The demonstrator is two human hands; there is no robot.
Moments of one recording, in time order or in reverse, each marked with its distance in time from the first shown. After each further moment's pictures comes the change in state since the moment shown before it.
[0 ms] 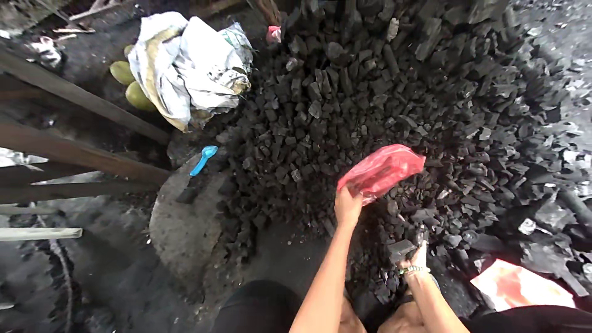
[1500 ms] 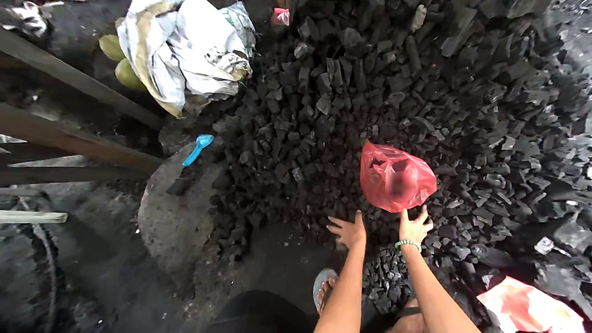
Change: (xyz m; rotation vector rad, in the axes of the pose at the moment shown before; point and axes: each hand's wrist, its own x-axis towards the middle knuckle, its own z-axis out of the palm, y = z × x) left_hand 0.009 -0.077 0.064 -0.093 0.251 -0.580; right_hand 0.064 -0.008 0.059 -1.277 0.312 -0.465
